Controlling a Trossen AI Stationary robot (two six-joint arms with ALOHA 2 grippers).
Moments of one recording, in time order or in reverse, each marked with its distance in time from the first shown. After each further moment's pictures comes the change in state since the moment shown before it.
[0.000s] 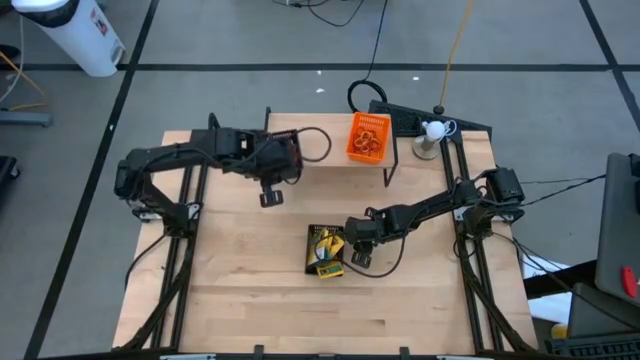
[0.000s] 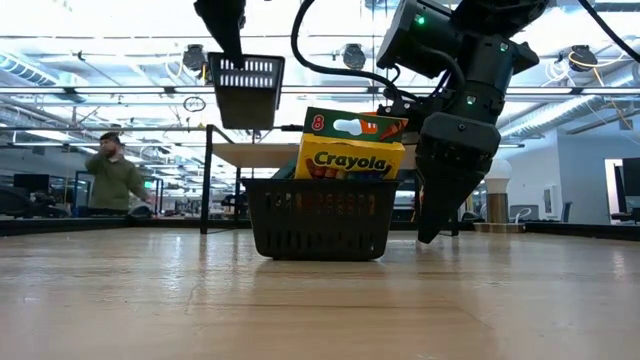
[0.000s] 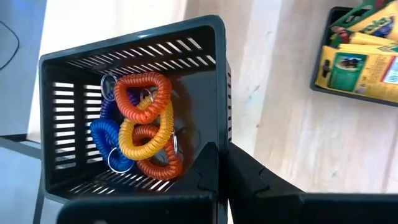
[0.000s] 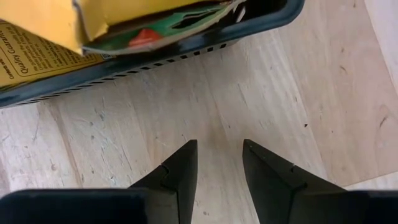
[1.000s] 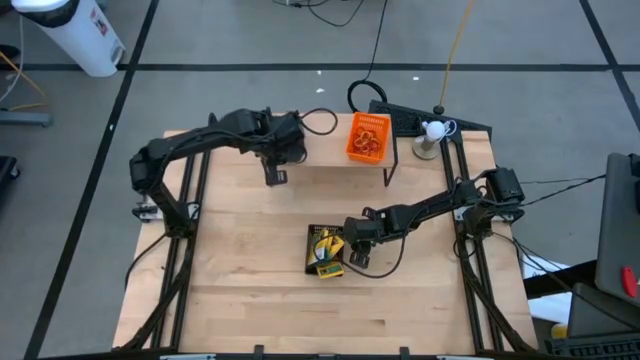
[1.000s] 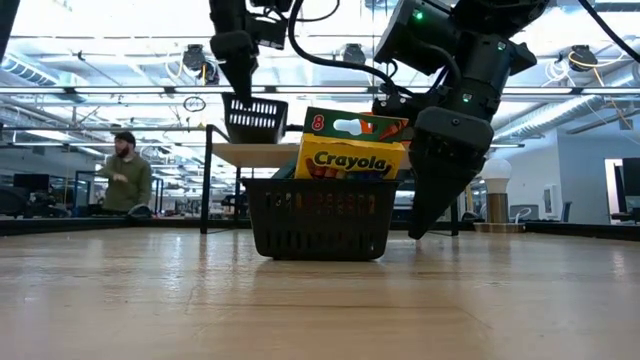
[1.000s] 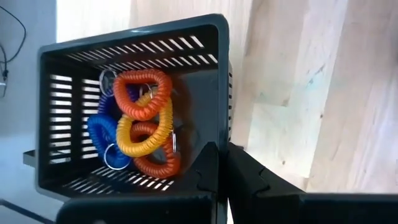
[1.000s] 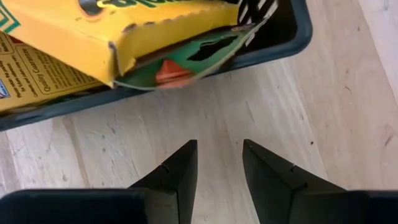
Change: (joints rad) left arm 0.214 0.110 -0.001 0.042 0.019 0.253; right arm 0.000 0.000 0.000 0.044 0.000 -0.016
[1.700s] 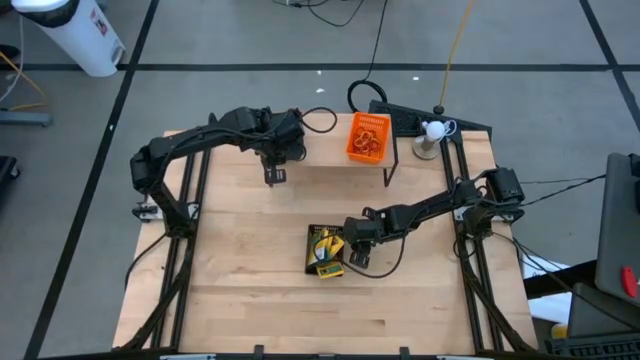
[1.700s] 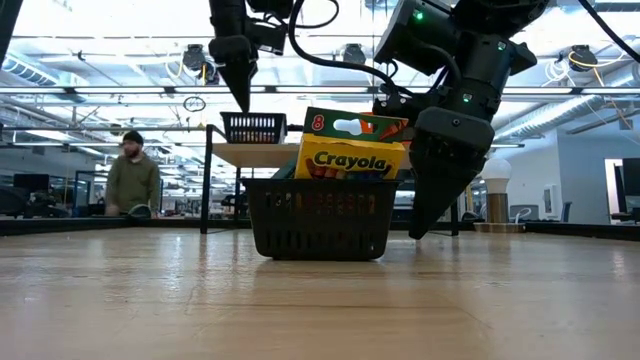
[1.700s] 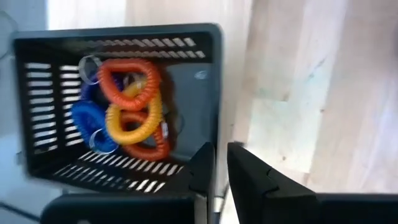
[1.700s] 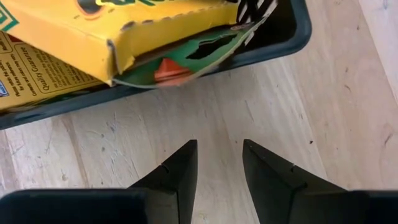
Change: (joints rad) left arm 0.024 0.012 0.000 -0.006 0.015 0.026; right arm 0.000 0.000 0.000 -0.002 0.000 0.000
